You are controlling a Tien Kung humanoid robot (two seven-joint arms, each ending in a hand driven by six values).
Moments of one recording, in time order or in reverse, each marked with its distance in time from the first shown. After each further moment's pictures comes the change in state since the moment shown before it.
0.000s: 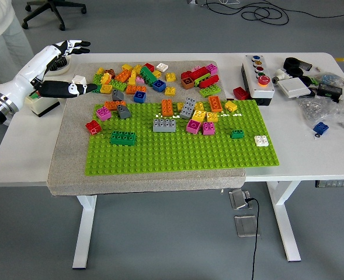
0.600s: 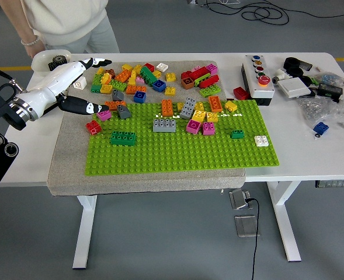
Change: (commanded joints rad) left arm -0.028 -0.022 0.061 0.034 0.209 0.059 -0.040; right arm 0.002 0.000 -0.002 0.000 0.003 0.002 0.001
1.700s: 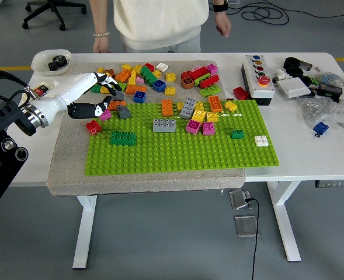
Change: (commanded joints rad) left arm -0.016 -0.024 0.056 0.049 0.040 -0.031 -0.037; right arm 0.001 -0.001 -0.002 0.000 -0.010 0.003 0.003
